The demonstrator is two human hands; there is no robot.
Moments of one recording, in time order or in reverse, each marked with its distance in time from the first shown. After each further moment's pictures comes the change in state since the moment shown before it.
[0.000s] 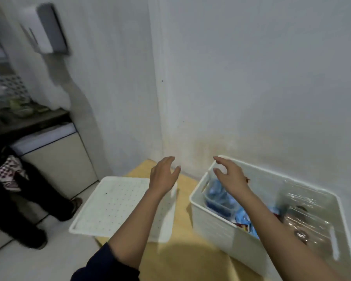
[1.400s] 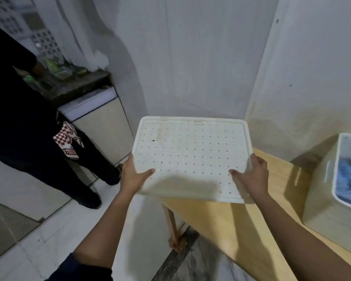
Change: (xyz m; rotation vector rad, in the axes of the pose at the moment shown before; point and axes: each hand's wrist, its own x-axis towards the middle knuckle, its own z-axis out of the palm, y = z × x) left_hand -0.016 -0.393 -0.157 -0.307 0.058 -0.506; right_hand 0.026 -0.085 0.292 0.003 0.063 0.365
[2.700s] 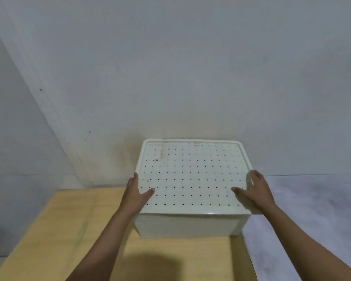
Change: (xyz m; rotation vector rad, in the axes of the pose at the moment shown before) left_hand -0.199 0.297 0.351 0.189 -0.624 0.494; right_hand -0.087 0.250 -0.424 -0.169 0.413 0.348
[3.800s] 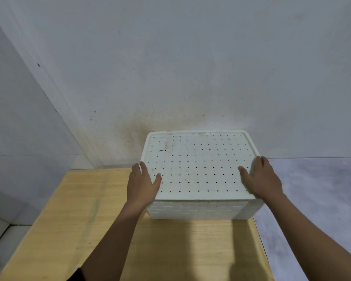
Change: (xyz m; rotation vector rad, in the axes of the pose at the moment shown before) left_hand -0.002 -0.017 0.017 0.443 0.099 0.017; right_hand 0.016 0.003 0.042 -0.315 0.077 -0.071
